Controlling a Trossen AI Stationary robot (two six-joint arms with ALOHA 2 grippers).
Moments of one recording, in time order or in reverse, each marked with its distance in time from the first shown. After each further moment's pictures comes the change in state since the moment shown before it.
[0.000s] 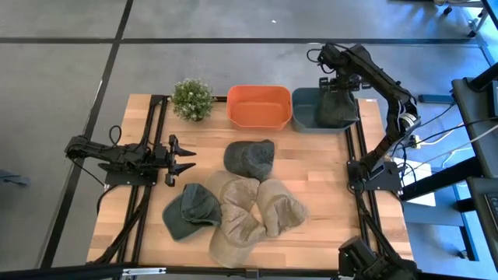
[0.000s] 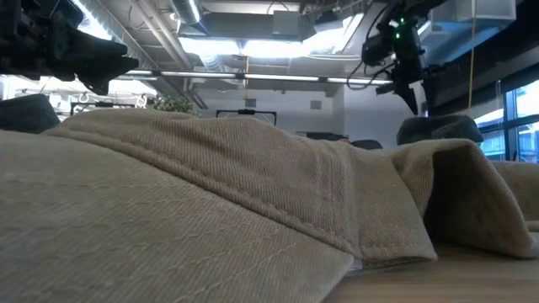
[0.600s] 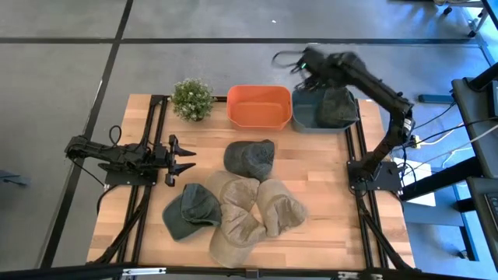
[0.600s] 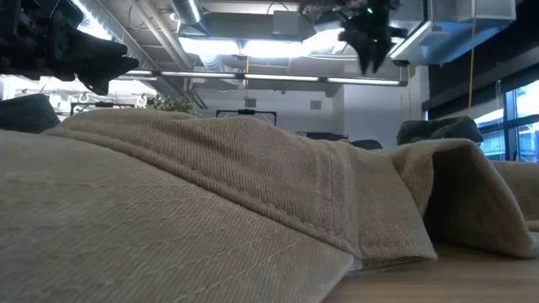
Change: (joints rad) left arm 0.000 0.000 0.000 0.000 0.000 0.002; right arm 0.468 -0.003 0.234 0.074 0.072 -0.297
